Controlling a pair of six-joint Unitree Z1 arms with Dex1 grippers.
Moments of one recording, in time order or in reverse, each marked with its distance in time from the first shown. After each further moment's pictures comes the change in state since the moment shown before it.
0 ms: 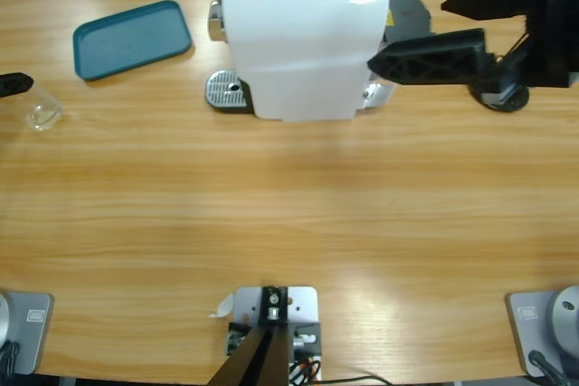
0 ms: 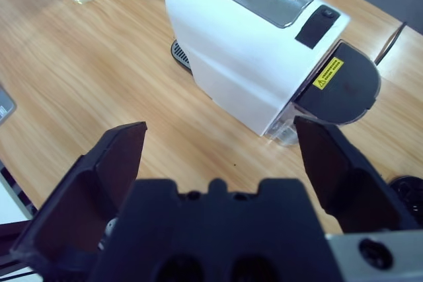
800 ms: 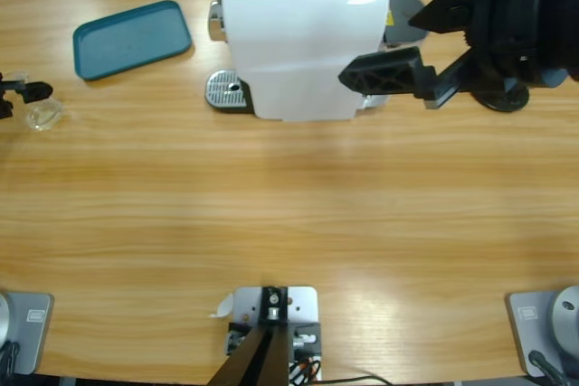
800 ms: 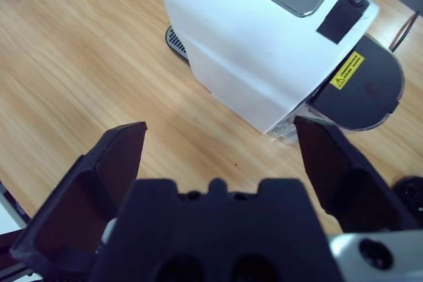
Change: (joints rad) arm 0 0.023 0.191 0.082 -0.253 -0.002 0.004; arm 1 0.000 0.093 -0.031 0.006 0.000 0.000
